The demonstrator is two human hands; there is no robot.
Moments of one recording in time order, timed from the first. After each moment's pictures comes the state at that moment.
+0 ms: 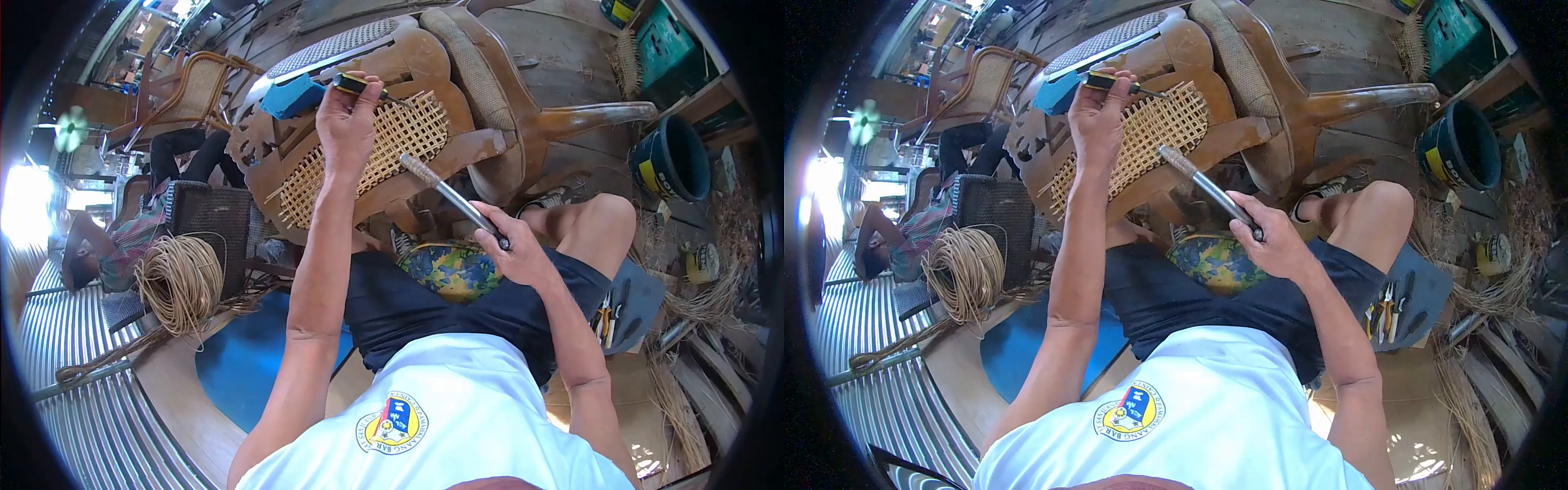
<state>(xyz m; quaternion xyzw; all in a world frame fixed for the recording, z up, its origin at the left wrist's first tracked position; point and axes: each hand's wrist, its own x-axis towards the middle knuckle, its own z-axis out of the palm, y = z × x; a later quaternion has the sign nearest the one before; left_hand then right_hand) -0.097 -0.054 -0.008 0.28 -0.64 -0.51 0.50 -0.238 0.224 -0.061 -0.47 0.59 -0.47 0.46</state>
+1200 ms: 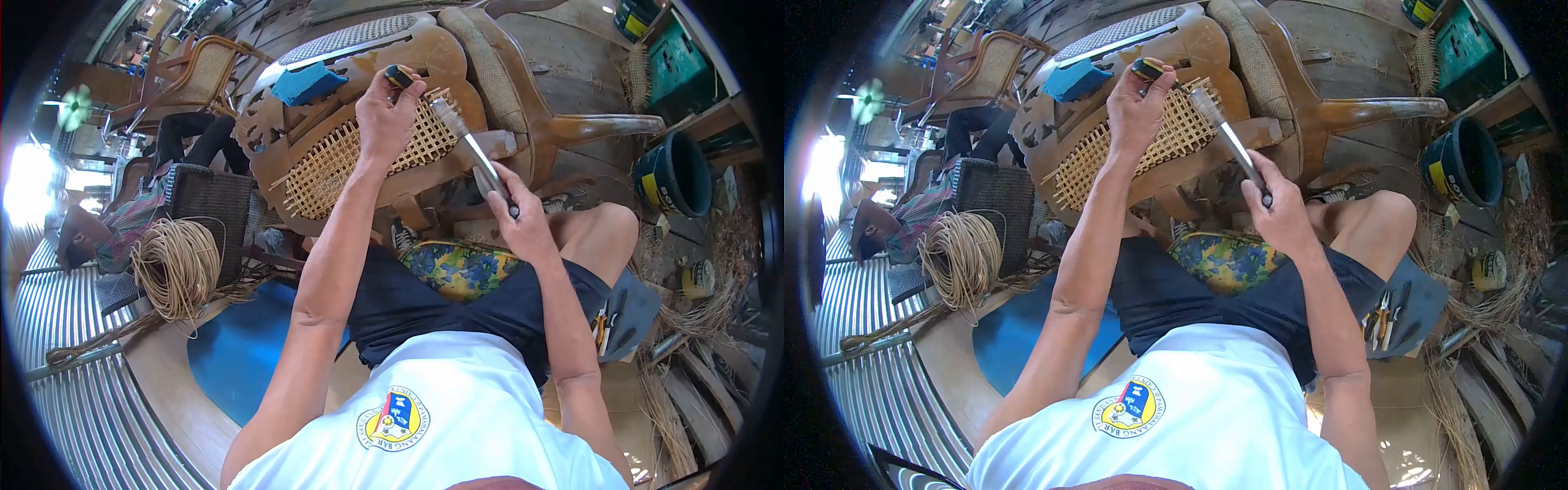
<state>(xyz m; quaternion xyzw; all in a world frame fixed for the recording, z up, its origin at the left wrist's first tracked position) -0.114 -0.046 -0.020 0.33 -0.71 -0.43 0.44 -0.241 0.188 -0.070 -0.45 0.63 -0.55 0.31</state>
